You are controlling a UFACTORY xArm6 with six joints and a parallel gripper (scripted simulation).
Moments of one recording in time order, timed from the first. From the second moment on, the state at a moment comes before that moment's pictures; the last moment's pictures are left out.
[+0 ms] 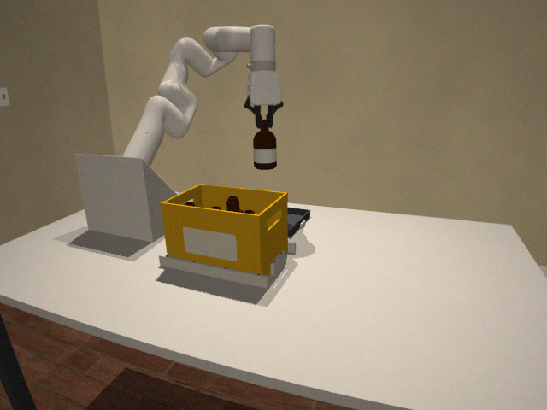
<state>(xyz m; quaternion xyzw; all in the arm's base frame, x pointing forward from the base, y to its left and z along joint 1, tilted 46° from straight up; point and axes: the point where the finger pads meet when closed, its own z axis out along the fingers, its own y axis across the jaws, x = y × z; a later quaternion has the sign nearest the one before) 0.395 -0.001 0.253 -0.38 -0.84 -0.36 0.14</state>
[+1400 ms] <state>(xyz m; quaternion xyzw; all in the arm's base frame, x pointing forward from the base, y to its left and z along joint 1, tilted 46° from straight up) 0.397 0.023 0.231 -0.38 -0.84 -0.36 0.14</state>
